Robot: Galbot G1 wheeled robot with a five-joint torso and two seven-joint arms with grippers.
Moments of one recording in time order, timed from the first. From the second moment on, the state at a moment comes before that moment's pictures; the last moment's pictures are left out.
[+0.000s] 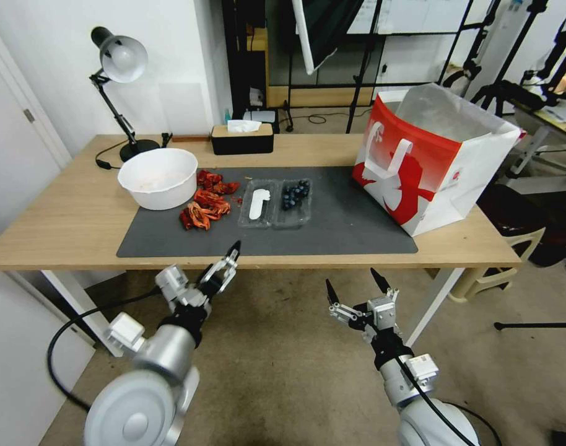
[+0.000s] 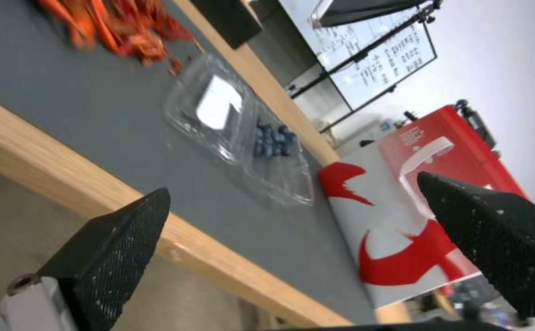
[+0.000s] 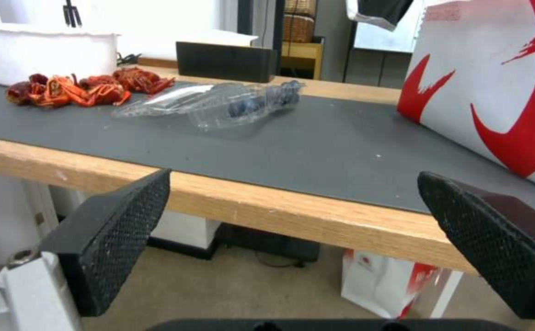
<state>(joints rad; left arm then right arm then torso) 1.48 -1.29 -0.37 -2.34 -1.26 0.20 -0.38 -1.62 1.24 0.32 2.12 0.09 0.06 0.08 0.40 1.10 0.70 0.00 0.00</state>
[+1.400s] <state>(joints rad) 0.95 -1.34 -0.14 -1.91 -1.50 0.14 -0.58 -1.66 1.27 0.36 2.14 0.07 0.05 0.08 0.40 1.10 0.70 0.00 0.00</state>
